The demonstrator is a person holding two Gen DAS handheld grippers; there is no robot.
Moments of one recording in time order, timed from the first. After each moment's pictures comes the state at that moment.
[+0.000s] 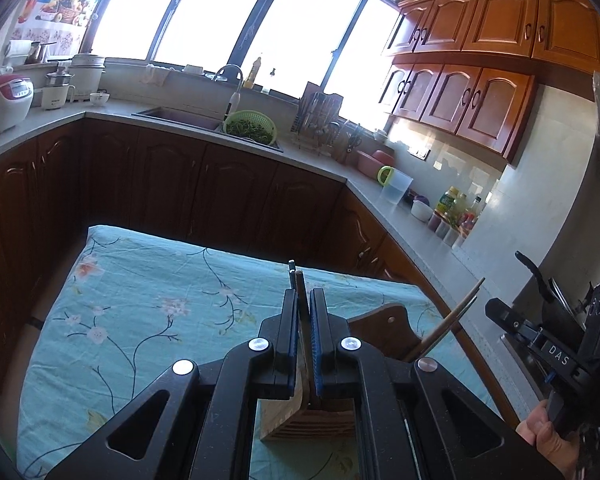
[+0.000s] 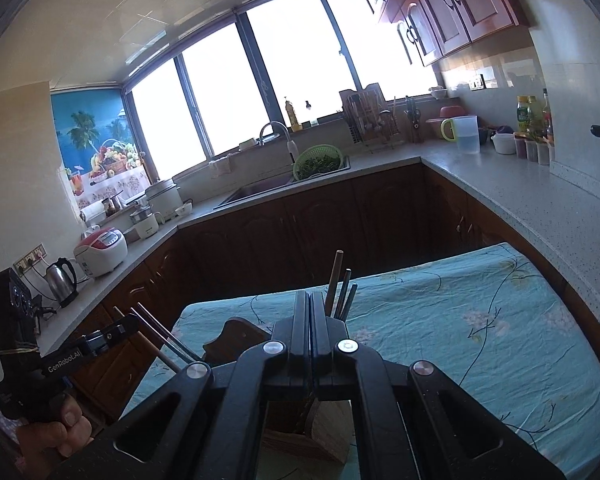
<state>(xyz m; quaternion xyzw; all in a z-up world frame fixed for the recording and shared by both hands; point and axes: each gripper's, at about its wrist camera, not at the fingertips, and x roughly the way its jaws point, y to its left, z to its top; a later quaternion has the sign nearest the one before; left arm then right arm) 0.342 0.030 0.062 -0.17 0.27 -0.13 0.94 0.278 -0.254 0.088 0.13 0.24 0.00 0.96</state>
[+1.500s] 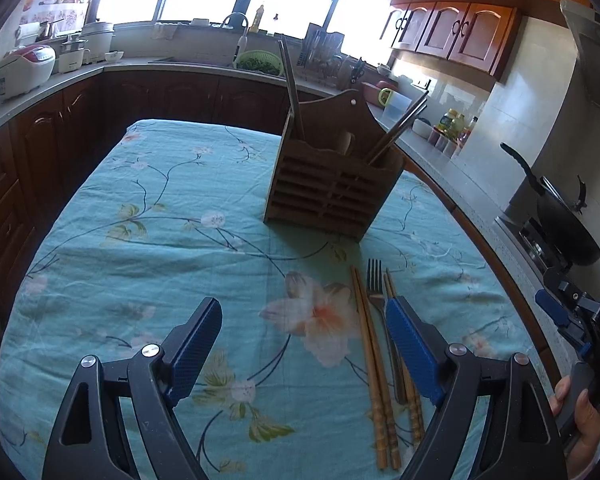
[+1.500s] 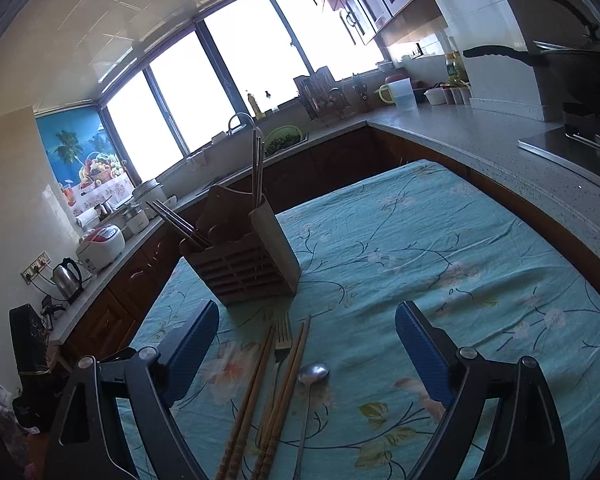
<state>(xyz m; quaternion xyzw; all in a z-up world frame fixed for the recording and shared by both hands) 0.129 0.012 0.025 -0.12 0.36 -0.13 0.92 0.056 -0.275 0.030 0.20 0.26 -0.04 0.94</state>
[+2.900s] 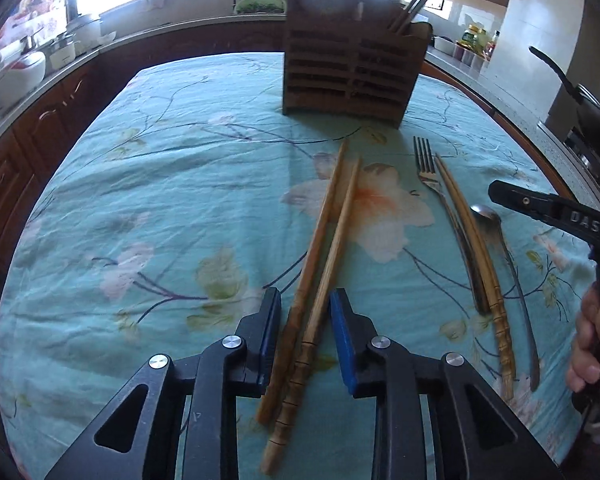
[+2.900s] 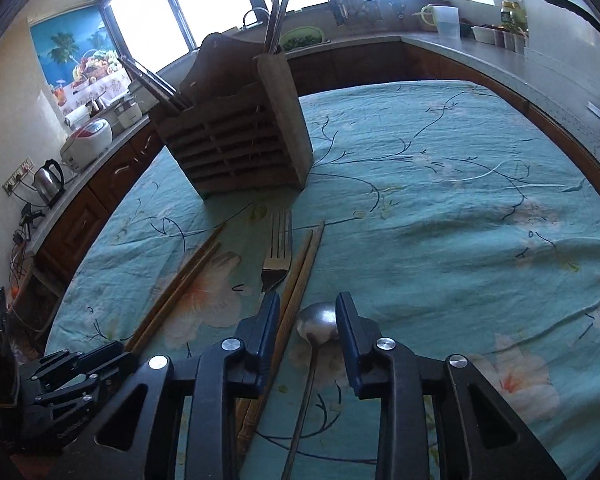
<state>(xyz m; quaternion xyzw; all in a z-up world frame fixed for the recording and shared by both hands) 0.139 -0.023 -0.044 -0.03 0.46 -0.08 0.88 0.139 -0.235 -0.056 0.12 0.43 0.00 0.89</state>
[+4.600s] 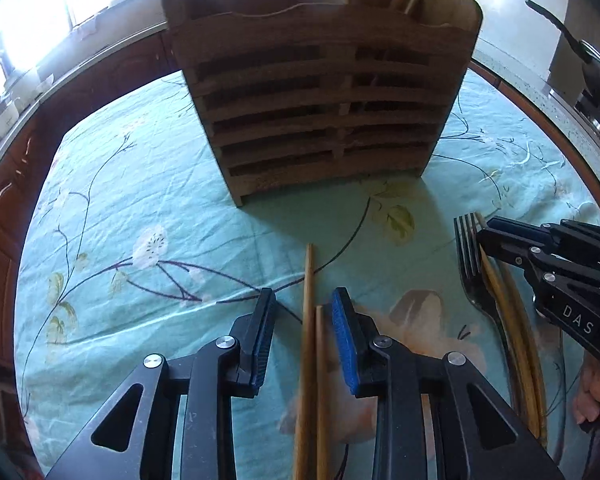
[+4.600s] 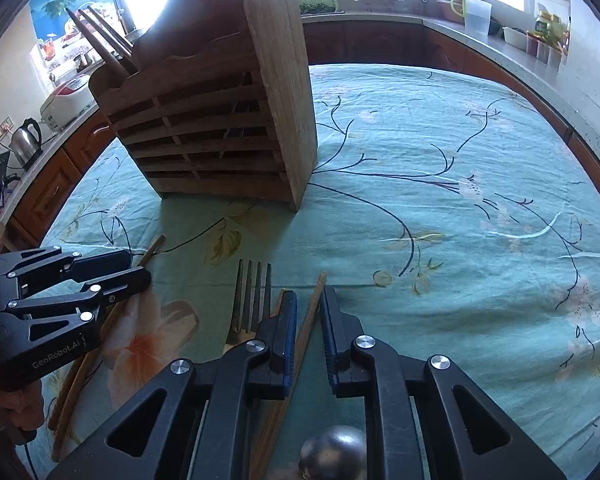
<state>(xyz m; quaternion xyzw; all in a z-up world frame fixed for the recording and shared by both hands) 0.302 -0.067 -0.057 0.08 0.49 -0.13 0.86 0.222 -0.228 -0.081 0.05 0.48 0.00 0.87</state>
